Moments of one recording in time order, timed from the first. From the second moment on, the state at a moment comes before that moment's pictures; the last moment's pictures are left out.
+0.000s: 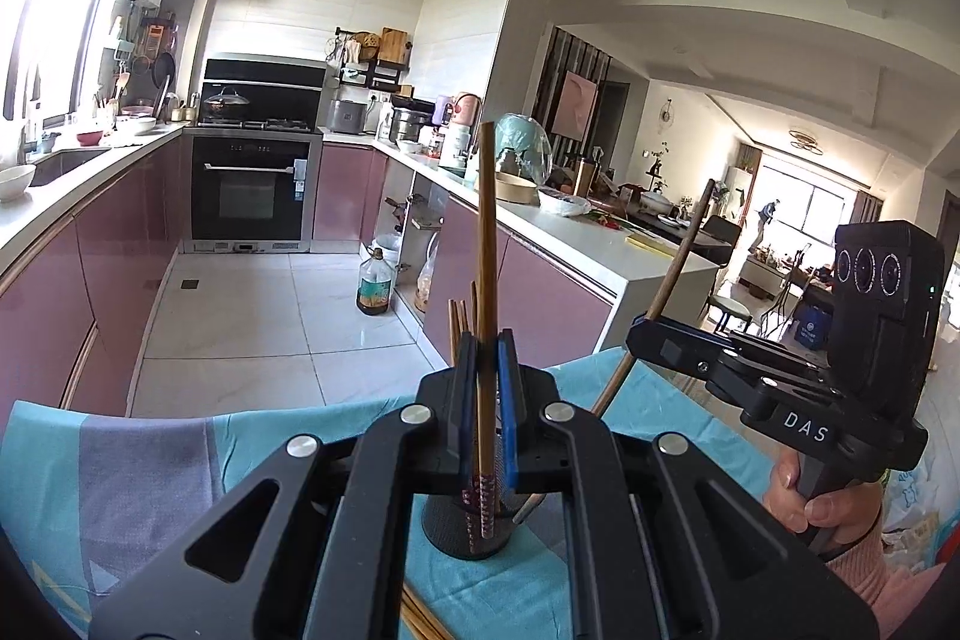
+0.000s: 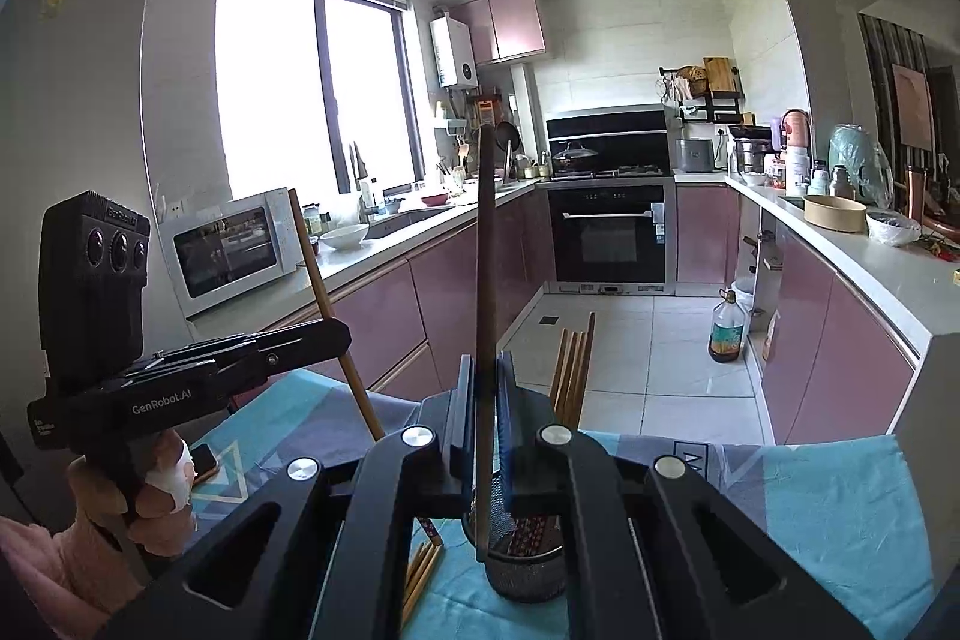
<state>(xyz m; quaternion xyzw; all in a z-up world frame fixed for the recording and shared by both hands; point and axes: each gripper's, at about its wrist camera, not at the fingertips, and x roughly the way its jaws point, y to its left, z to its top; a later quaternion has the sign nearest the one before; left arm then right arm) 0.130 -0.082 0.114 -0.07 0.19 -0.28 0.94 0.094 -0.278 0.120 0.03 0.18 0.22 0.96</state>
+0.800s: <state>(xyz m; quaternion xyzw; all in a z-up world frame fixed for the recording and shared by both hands) 0.150 -0.129 0.091 -0.01 0.22 -0.27 0.94 0.127 -0.273 0.094 0.02 0.22 0.19 0.96</state>
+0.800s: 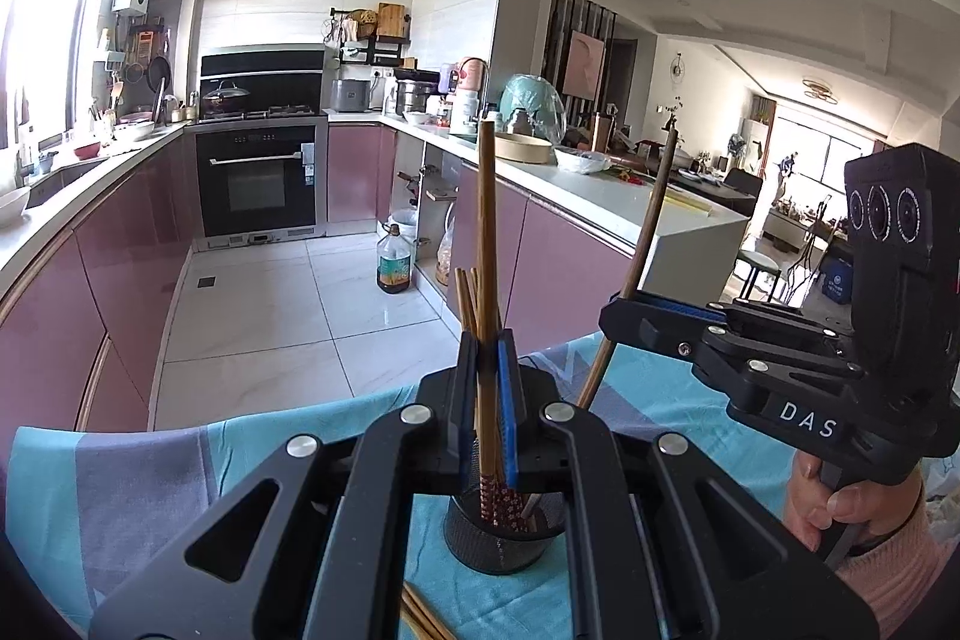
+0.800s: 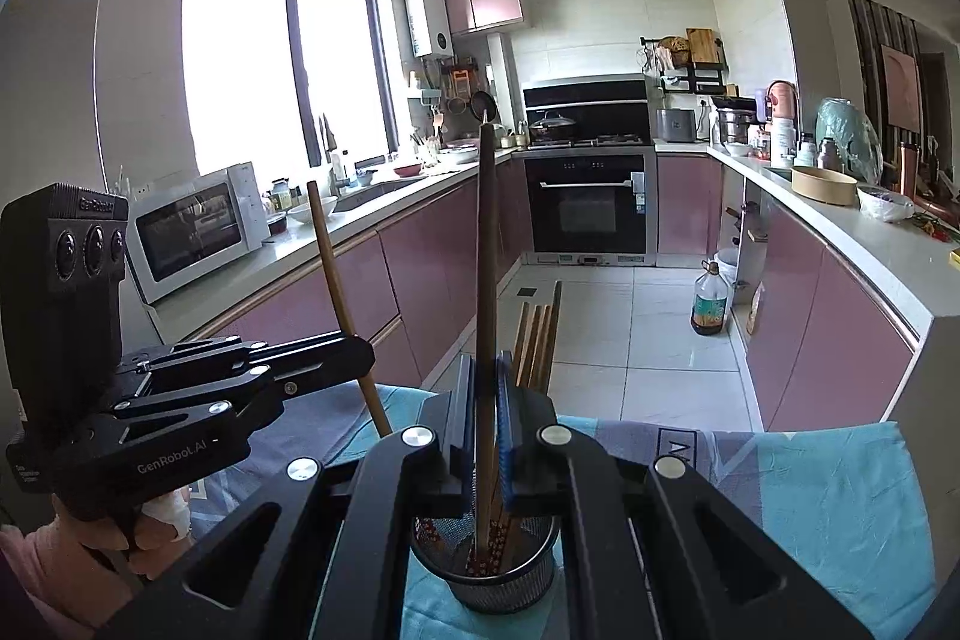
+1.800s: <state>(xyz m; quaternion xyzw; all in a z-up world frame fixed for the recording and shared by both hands) 0.205 -0.125 0.049 -0.02 0.32 -0.27 0.91 0.170 -0.265 0.057 0.04 0.31 0.17 0.94</state>
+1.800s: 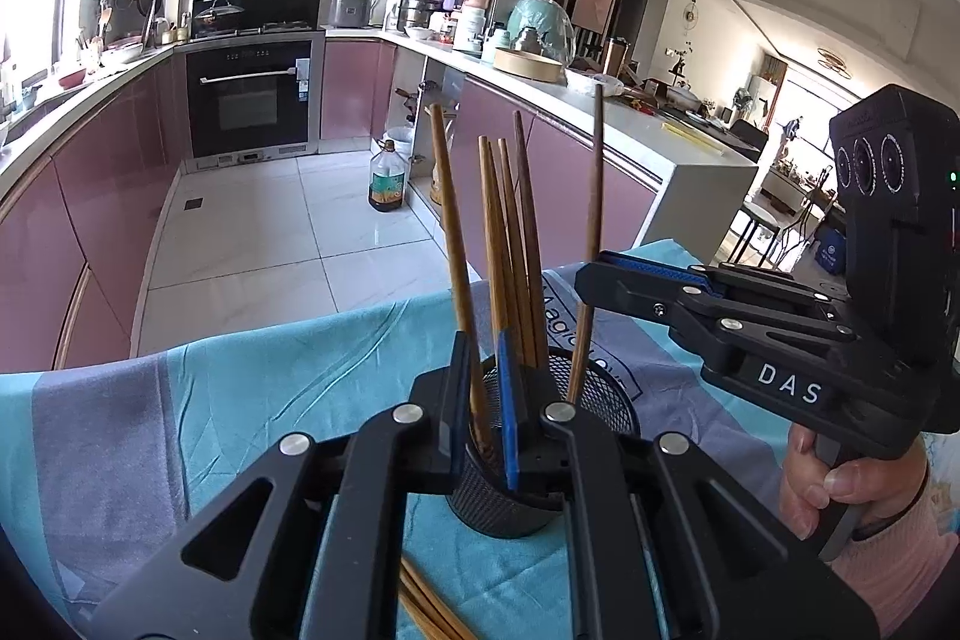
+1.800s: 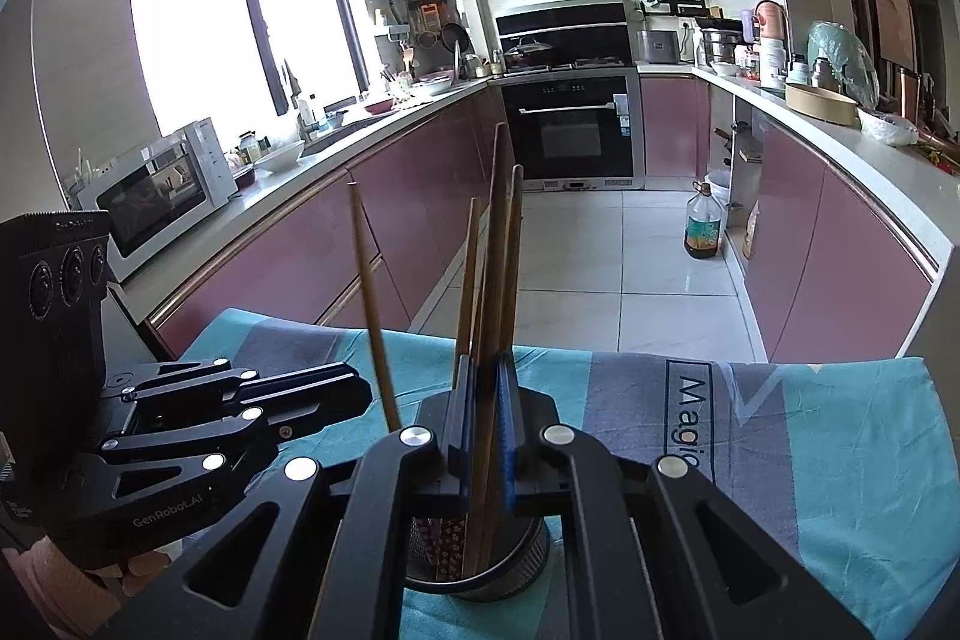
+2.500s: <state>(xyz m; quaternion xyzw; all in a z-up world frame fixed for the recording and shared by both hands) 0.175 -0.084 0.043 -0.01 0.27 -0.20 0.94 0.125 -0.252 0.054 0.03 0.29 0.21 0.93</state>
